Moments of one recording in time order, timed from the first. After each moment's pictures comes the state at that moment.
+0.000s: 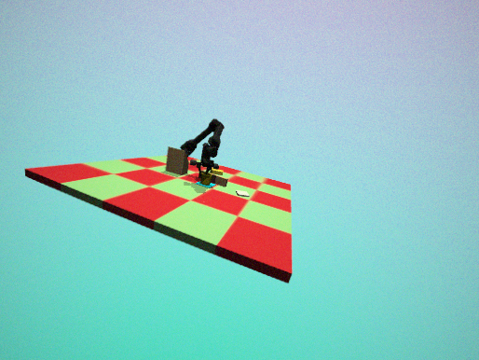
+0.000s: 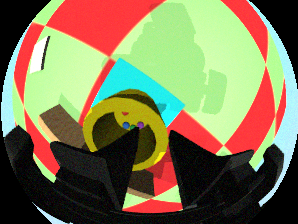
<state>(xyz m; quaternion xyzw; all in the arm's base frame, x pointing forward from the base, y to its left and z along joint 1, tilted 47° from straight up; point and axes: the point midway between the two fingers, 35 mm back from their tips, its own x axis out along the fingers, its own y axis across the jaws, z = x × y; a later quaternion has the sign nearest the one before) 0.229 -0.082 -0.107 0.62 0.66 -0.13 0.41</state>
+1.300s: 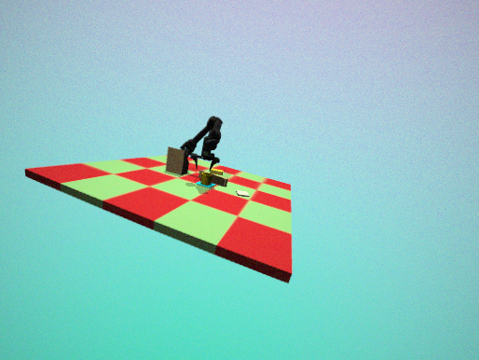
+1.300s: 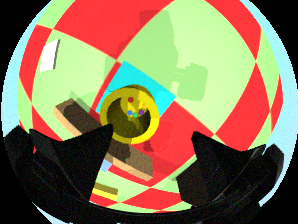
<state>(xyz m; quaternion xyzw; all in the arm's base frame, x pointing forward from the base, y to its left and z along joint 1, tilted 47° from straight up) 0.222 -0.114 -0.077 0.62 0.66 -0.13 0.40</state>
